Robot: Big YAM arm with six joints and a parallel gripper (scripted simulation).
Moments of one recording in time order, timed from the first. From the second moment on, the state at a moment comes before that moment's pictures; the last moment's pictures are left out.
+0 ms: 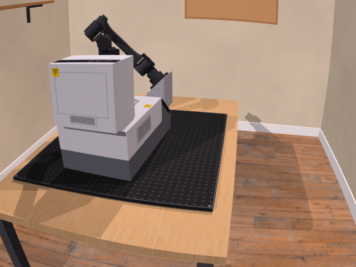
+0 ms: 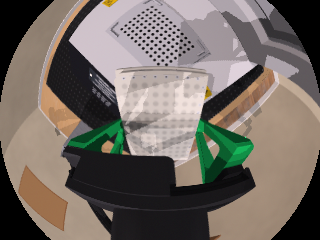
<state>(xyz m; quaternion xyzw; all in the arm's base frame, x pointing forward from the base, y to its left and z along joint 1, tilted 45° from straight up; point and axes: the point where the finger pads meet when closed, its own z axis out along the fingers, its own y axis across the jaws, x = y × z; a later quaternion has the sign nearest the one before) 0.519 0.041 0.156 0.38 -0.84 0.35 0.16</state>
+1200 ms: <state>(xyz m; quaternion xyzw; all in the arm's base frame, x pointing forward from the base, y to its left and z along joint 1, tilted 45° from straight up) 0.597 0.090 0.084 0.64 -0.67 0.26 0.28</state>
